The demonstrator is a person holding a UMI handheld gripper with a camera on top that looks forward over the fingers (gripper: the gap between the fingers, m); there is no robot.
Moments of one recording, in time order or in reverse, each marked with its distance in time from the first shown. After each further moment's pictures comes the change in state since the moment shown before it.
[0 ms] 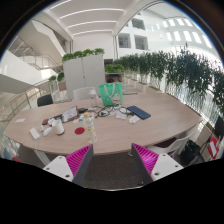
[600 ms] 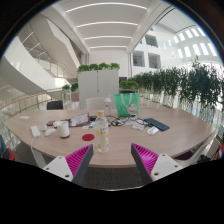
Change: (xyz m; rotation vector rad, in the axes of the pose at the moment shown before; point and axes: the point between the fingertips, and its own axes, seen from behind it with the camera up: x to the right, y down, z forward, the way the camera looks) arm -0.072 0.044 0.124 0.220 -0.120 -0.093
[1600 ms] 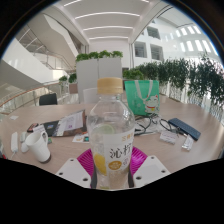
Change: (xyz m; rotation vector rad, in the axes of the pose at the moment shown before) arm -0.063 -0.018 0.337 -0.098 -0.009 0.005
